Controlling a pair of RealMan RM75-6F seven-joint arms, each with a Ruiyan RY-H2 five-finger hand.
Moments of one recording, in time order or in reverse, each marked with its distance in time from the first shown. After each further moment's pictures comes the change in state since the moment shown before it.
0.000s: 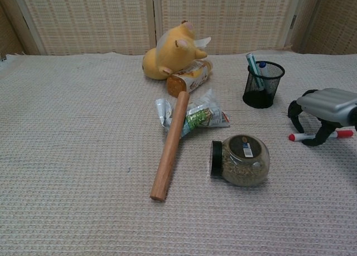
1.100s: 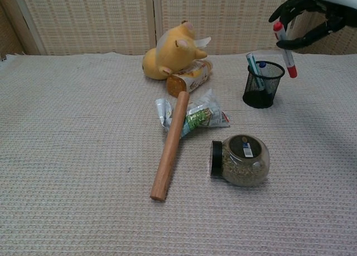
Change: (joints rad) left arm 0.005 0.009 0.007 -0.027 0.026 0.023 0.016; right arm 0.016 0.218 0.207 -0.276 -0.142 0.210 0.690
